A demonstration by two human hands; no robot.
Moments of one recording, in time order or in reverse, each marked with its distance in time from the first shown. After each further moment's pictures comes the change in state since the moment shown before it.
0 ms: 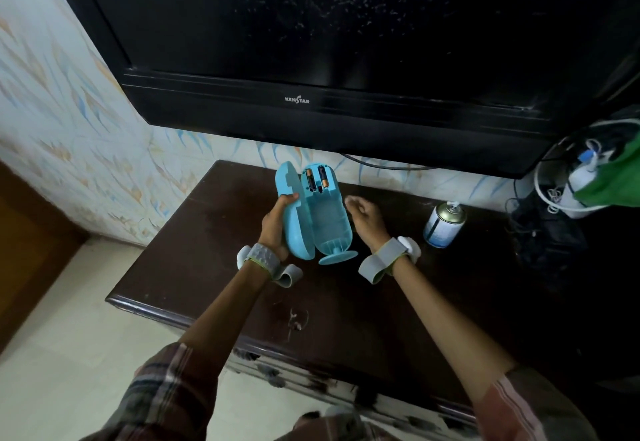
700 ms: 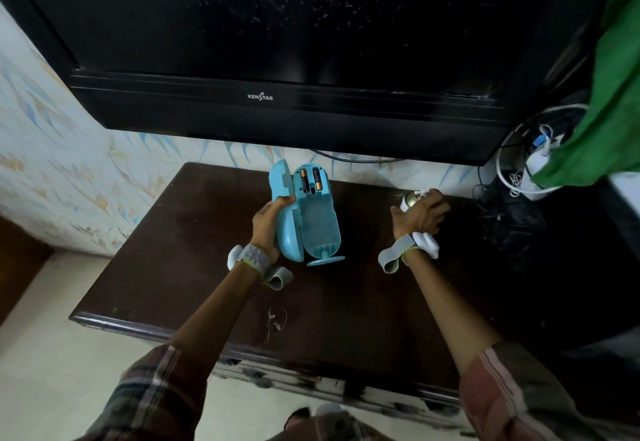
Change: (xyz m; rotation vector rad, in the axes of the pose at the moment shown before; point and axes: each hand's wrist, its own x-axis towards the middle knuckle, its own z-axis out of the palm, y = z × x) left_hand 0.013 -0.023 0.023 0.114 0.028 0.020; right_hand -0.006 0.031 -0.105 -0.511 0.803 0.268
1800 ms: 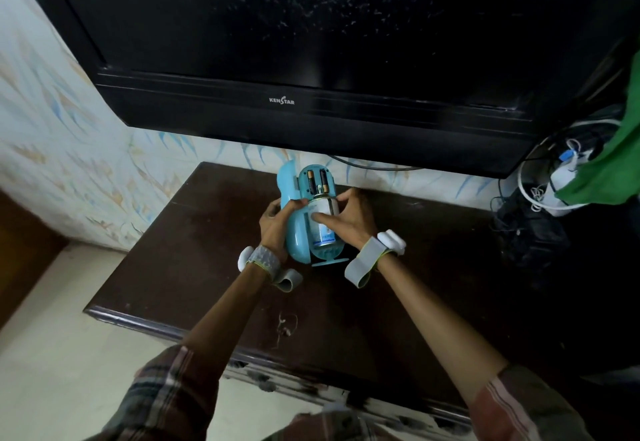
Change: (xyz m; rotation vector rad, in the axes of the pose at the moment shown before) left_hand 0.002 0.006 -0.004 -0.047 0.123 0.117; right_hand -0.084 -0.086 0.027 0.188 -0.639 -0.386
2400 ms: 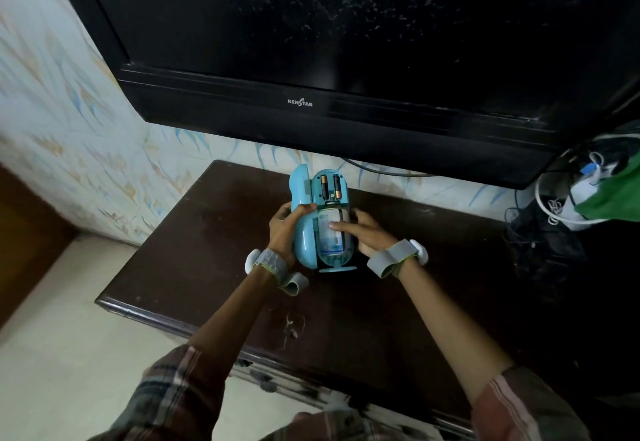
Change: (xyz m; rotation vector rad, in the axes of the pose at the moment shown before) left_hand 0.001 -0.002 -0.010 -0.023 -0.074 -0.040; right_hand 0.016 0.029 0.006 0.559 -0.464 0.218
